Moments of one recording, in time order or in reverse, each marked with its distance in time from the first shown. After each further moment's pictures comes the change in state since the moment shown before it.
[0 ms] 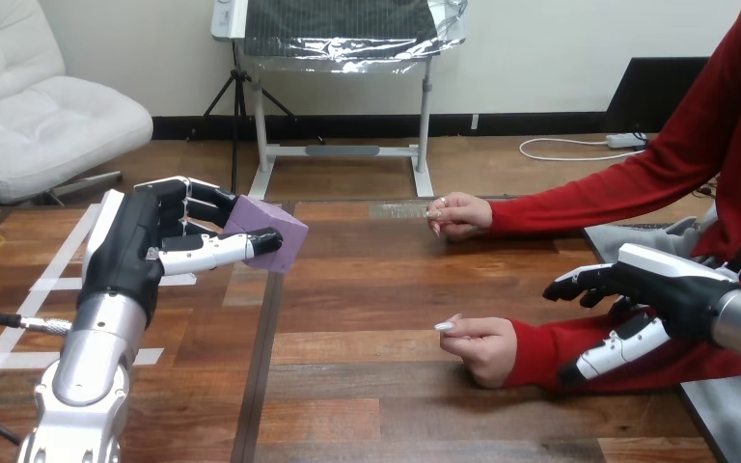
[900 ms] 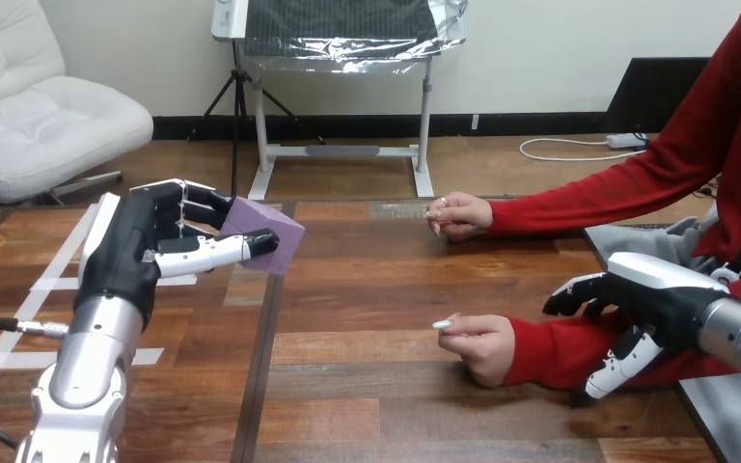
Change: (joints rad) left arm 0.008 -0.001 0.010 0.000 -0.006 0.005 0.000; right arm 0.000 0.008 0.075 0.012 -0.095 -0.008 -0.130
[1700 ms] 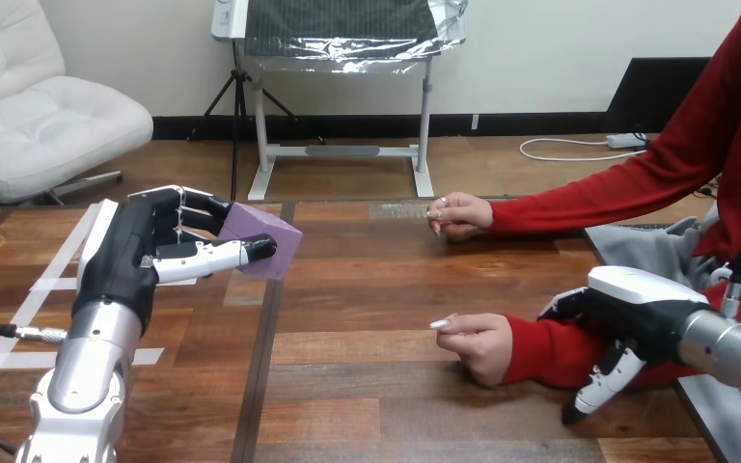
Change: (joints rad) left arm 0.010 -0.001 0.001 0.000 0.001 0.003 0.000; right arm 0.000 0.029 0.064 0.011 -0.041 0.003 -0.061
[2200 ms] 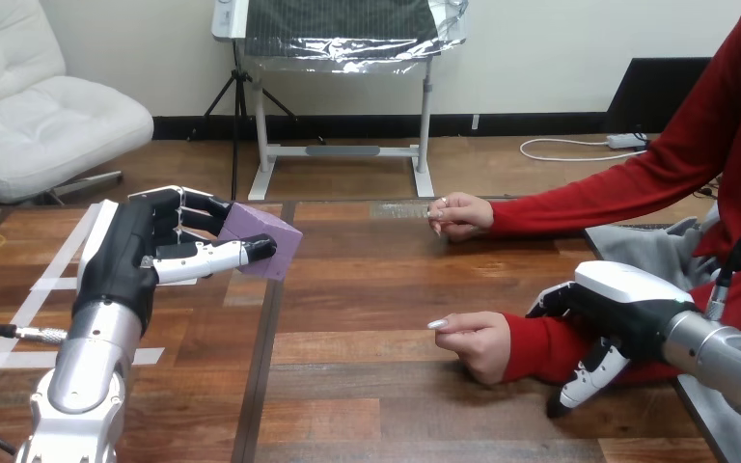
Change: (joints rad) left arm 0.000 0.000 0.000 0.000 0.002 0.000 0.000; right arm -0.010 0.027 0.020 0.034 -0.017 -0.030 -0.087
